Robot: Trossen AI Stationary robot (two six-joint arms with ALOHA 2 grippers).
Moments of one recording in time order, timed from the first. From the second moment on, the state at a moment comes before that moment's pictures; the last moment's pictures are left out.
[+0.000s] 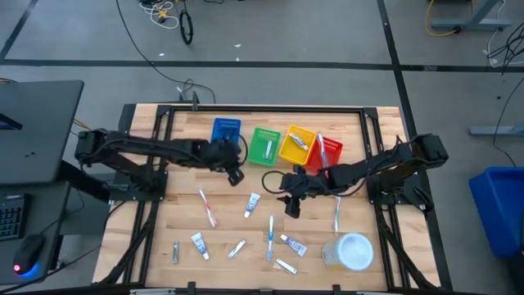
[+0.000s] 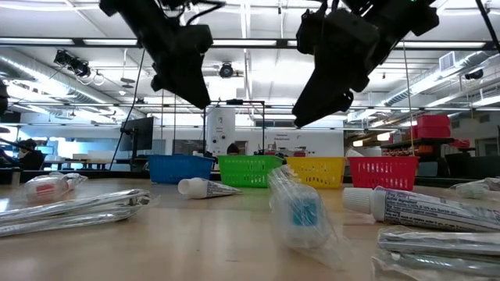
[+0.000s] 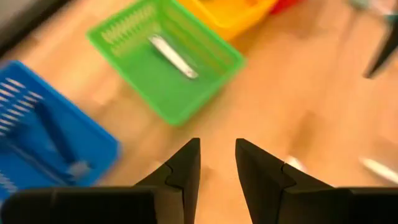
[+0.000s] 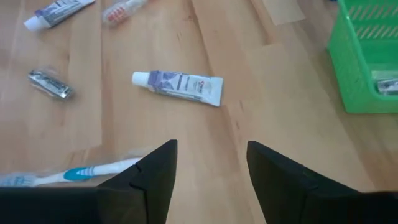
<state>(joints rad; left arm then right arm) 0.02 1.38 0.95 -0.44 -0.30 -0.46 0.20 1.57 0.91 -0.15 0.17 0.37</state>
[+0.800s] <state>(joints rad) -0.34 1.38 0.95 -0.44 -0.28 -0.83 0.30 1.57 0.91 -0.15 0.22 0.38</state>
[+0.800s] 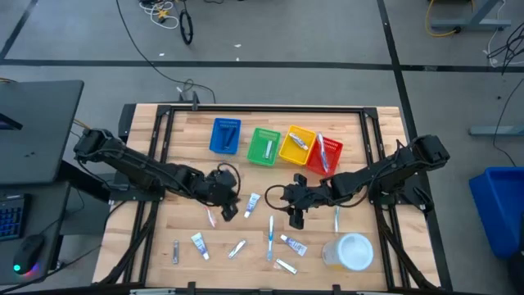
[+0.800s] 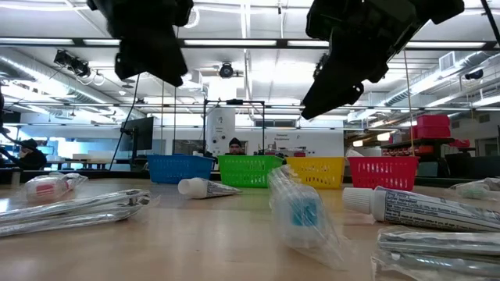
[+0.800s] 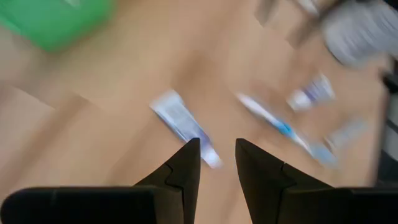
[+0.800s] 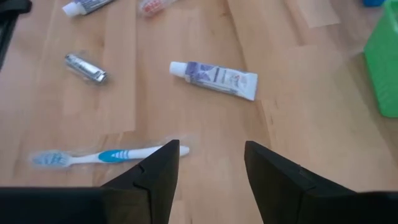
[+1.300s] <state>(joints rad) -0.51 1.38 0.95 -0.86 0.02 -1.39 0.29 1.57 0.91 -0.13 0.32 0.23</state>
